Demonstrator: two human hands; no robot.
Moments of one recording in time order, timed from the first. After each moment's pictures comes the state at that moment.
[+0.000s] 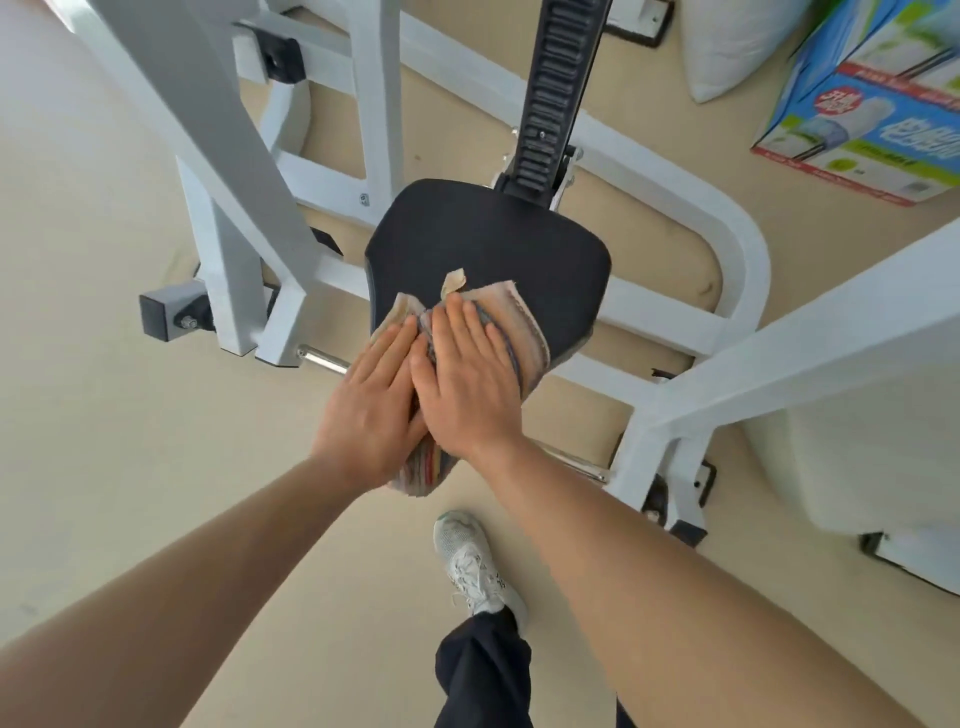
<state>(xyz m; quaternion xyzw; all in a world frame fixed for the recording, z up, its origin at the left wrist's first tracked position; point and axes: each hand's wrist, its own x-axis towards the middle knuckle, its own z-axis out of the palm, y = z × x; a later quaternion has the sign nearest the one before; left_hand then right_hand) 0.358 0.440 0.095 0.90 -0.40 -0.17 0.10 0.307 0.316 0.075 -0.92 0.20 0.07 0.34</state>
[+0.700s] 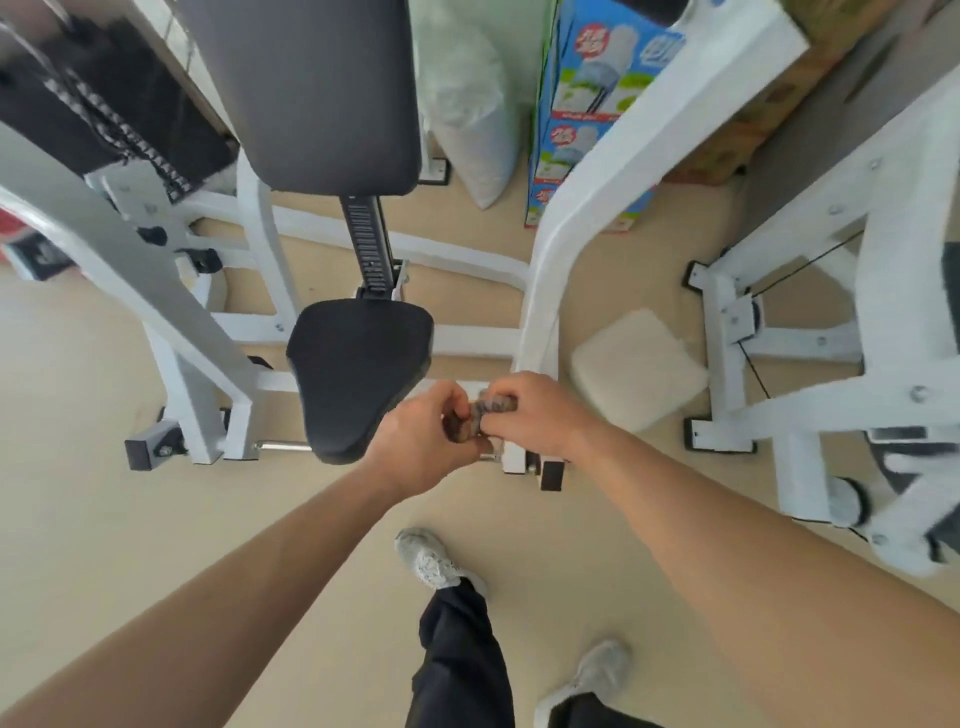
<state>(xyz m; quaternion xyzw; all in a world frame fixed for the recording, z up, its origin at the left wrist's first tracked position) 0.191 0.313 0.386 0.82 -0.33 -0.40 0.22 0.081 0.177 0.385 -0.78 0.35 0.16 0.49</state>
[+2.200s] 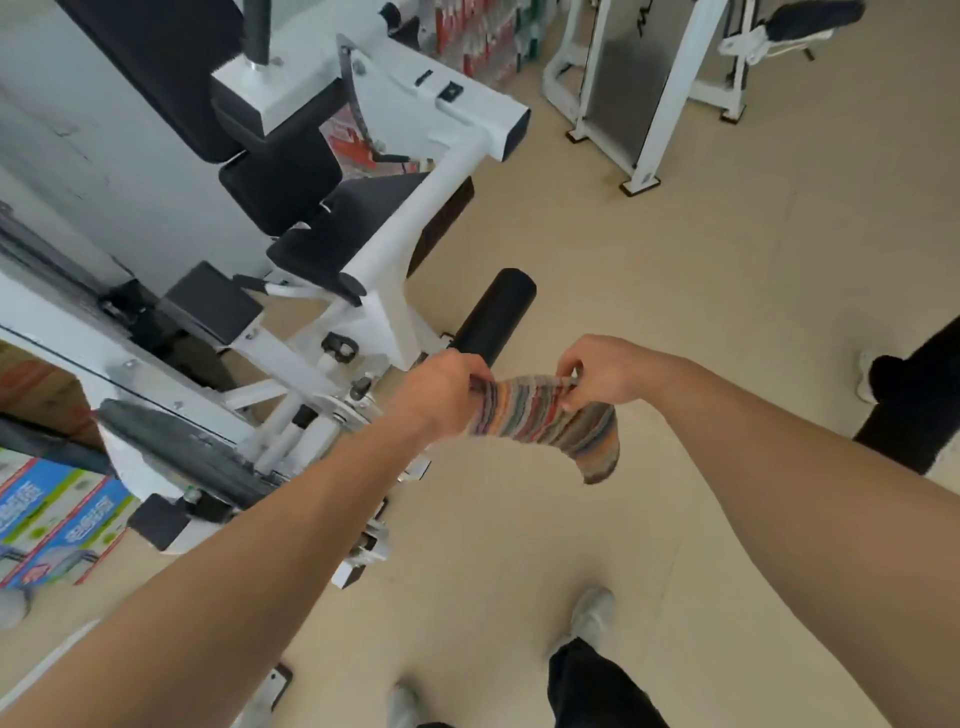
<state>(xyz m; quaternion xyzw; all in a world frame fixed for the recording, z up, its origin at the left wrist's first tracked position) -0.665 -0.100 0.606 0.48 -0.84 -0.27 -0.02 -0.887 -0.050 0.617 -0.59 0.71 0.04 0.39</state>
